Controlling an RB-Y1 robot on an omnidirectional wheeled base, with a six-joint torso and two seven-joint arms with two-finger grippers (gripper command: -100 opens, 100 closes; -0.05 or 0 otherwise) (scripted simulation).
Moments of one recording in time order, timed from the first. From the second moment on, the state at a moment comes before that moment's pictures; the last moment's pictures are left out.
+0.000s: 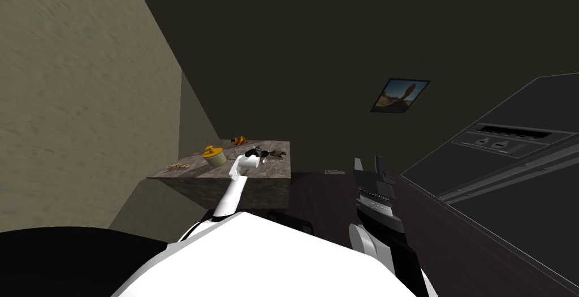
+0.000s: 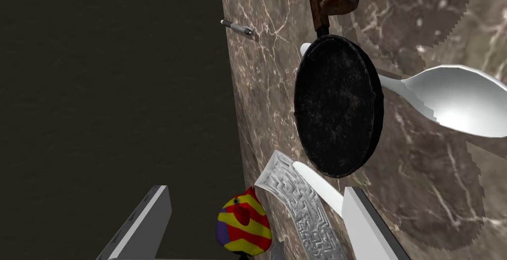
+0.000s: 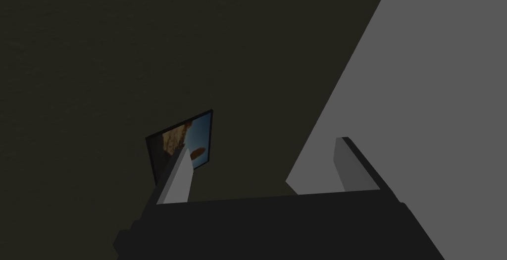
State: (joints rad) left arm -0.13 0.14 0.25 -1.81 -0.11 0.89 0.10; right arm 0.54 0.00 -0.01 -2.30 -0.03 -0.47 -0.04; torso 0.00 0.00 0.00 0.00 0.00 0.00
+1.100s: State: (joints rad) left arm -0.16 0.17 0.28 -1.65 -0.07 1.01 0.11; right arm 0.54 0.00 -0.01 -2.30 -0.03 -0.47 -0.04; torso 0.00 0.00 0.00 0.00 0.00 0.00
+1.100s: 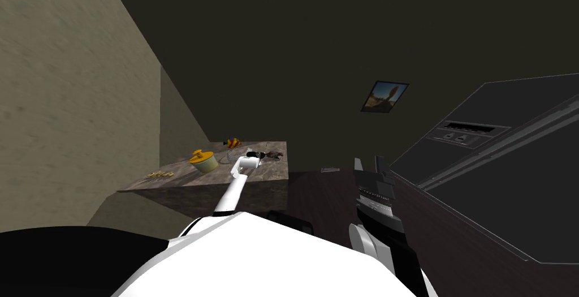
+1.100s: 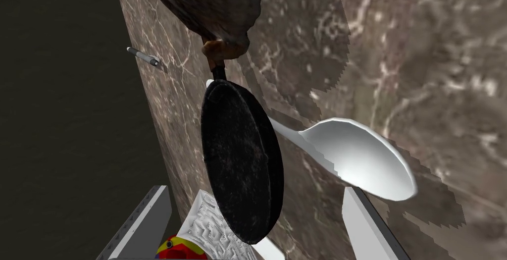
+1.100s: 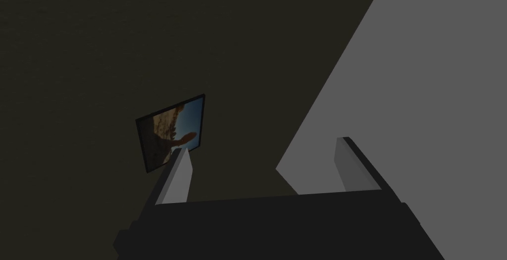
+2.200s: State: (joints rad) left arm -0.16 0.33 0.33 -1.50 0.06 0.92 0.14; right arm 0.54 0.00 -0.01 -2.30 -0.03 -0.47 -0.04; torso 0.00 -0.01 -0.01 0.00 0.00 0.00
